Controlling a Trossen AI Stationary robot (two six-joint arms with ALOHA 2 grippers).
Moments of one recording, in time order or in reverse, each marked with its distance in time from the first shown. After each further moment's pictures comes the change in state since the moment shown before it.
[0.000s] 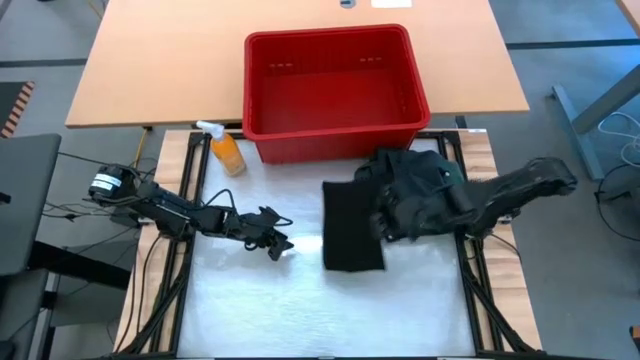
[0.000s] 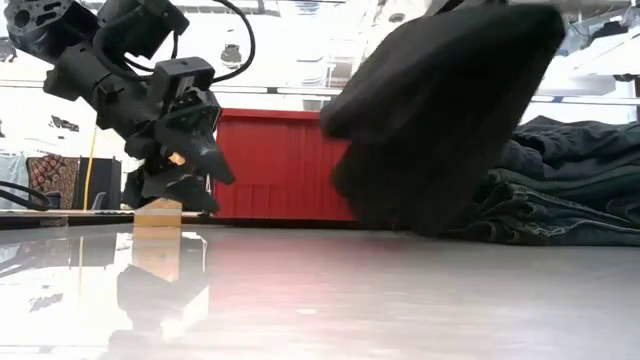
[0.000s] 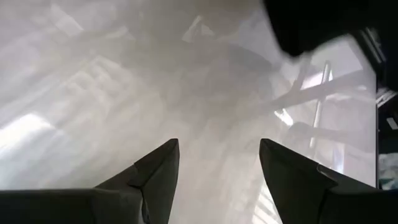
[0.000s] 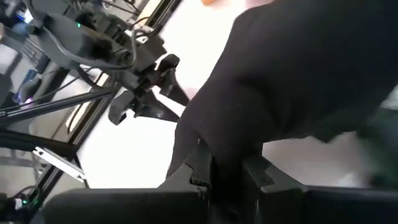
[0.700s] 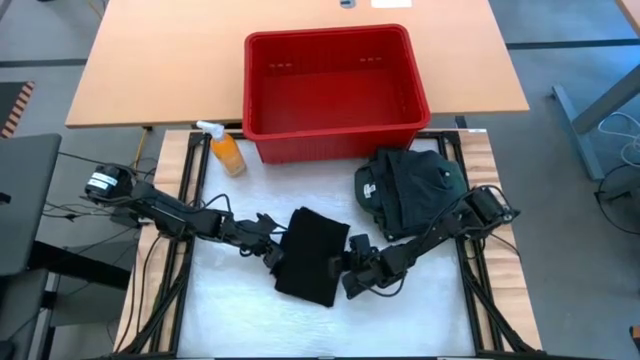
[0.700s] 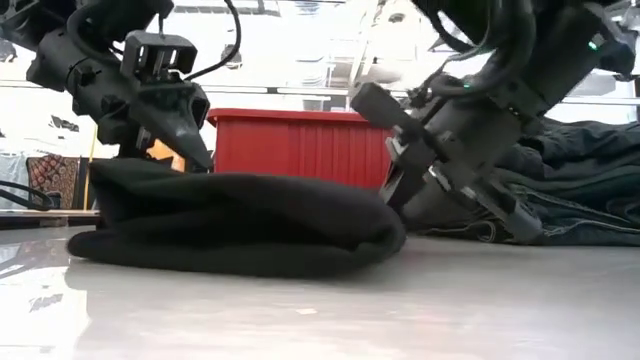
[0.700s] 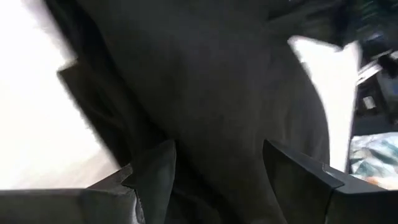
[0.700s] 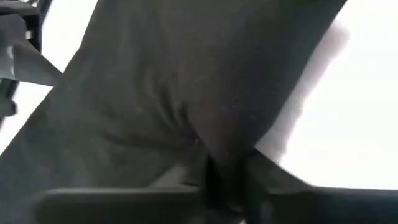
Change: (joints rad) left arm -0.073 -0.036 0.000 -0.054 0.053 -0.124; right arm 0.170 0.740 -0.065 0.473 0.230 0.544
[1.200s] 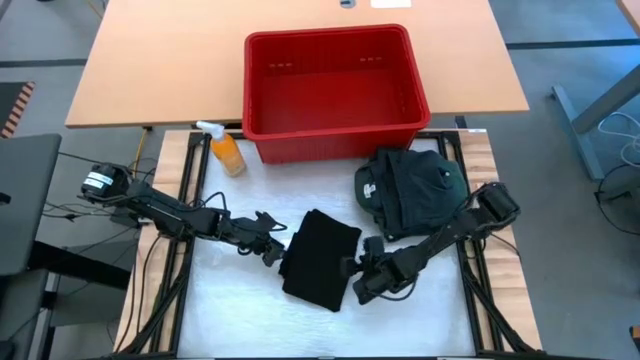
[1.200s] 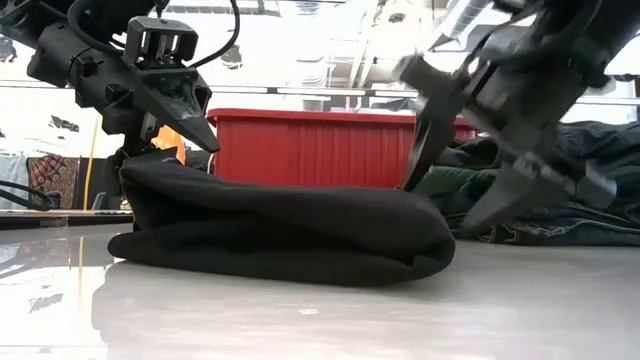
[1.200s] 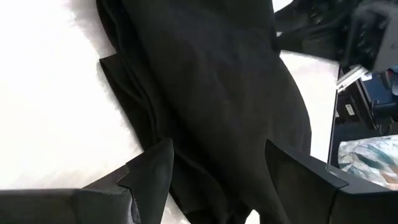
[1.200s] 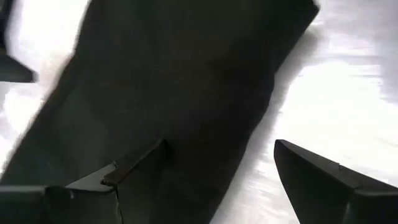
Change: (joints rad) left arm 0.000 -0.048 0.000 0.006 -0.009 0.009; right arm 0.059 -0.091 -0.001 -0.248 -0.056 0.248
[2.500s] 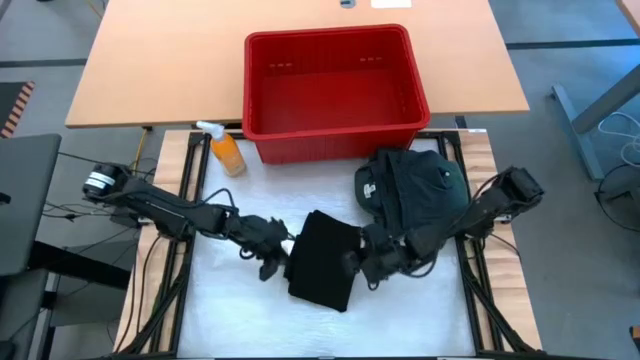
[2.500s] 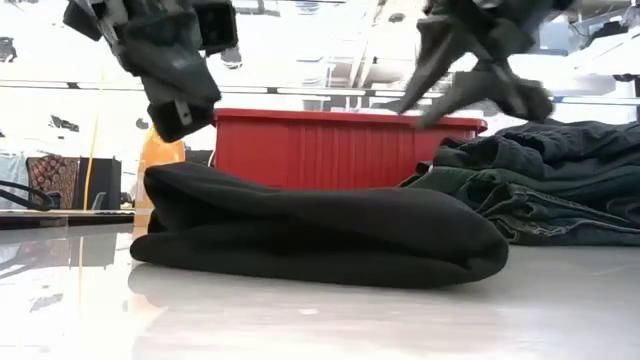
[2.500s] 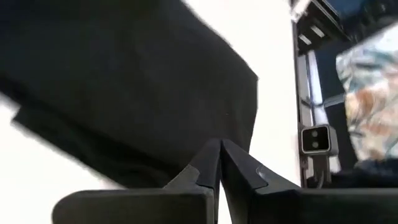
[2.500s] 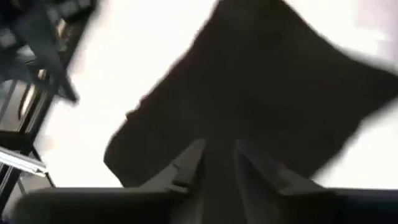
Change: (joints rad) left arm -0.010 0.016 0.245 -0.241 0.197 0.377; right arm -0.059 -0.250 0.002 -0.004 -0.126 -0.397
